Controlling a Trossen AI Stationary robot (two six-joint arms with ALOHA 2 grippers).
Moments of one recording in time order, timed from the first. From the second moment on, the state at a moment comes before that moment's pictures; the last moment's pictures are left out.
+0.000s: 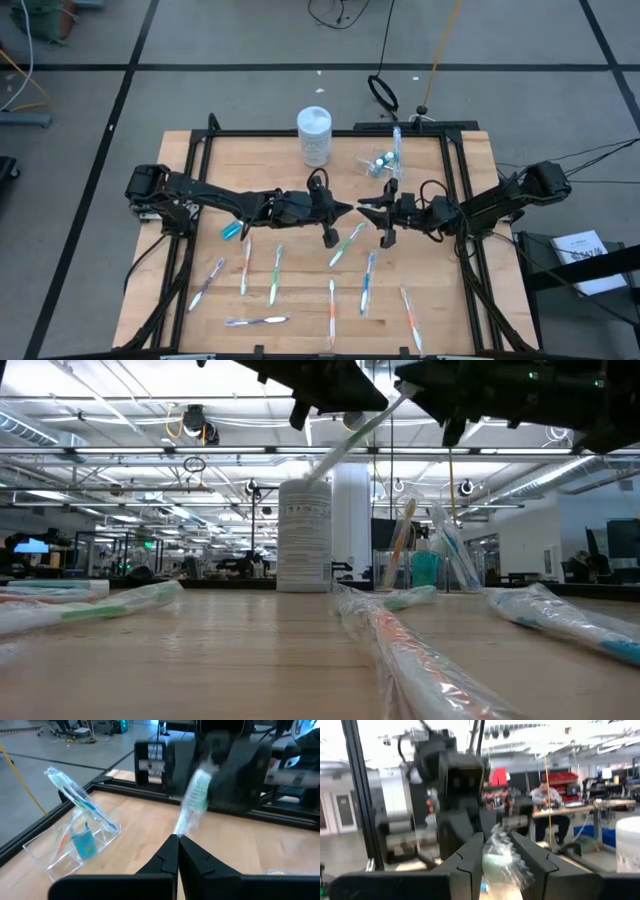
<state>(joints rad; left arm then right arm) -0.11 1.69 1.18 0.23 -0.33 -0.14 0.17 1.34 0.34 1.32 0.30 0.05</state>
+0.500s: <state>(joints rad) -0.11 1.69 1.18 0.24 -0.31 -0.14 0.17 1.35 0.34 1.30 0.29 0.04</state>
